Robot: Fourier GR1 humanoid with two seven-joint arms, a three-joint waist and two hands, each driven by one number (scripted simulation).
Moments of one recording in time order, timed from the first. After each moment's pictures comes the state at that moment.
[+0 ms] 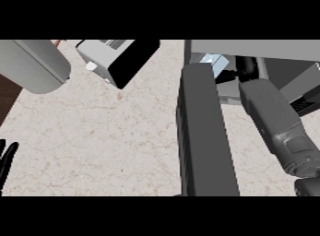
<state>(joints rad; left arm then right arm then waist) 0.40 0.06 0.20 -2.10 0.35 -0.38 -0.15 -1.05 -0.20 -0.20 -0.24 0.14 -0.20 -0.74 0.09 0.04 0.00</state>
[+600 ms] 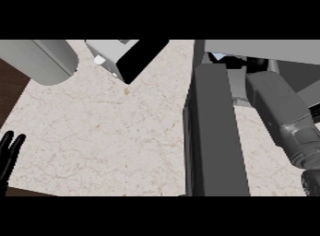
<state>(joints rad) 0.34 0.07 0.17 -2.10 0.30 -0.37 -0.13 -1.12 -0.24 -0.26 -0.16 0.12 -0.46 -0.69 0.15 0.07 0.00</state>
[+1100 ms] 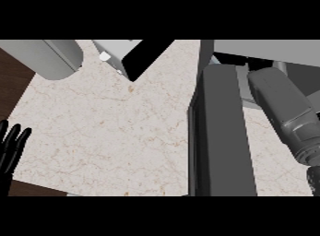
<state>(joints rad) 0.30 0.09 0.16 -2.09 0.24 -0.36 -0.13 -1.16 -0.26 -0.20 -0.10 0.22 -0.69 -0.66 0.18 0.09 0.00</state>
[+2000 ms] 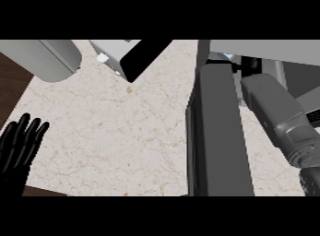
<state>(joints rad) 0.25 0.06 0.09 -2.07 0.17 -0.35 -0.12 -1.15 -0.23 -0.24 -0.06 0.18 -0.49 -0.63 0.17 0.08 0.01</state>
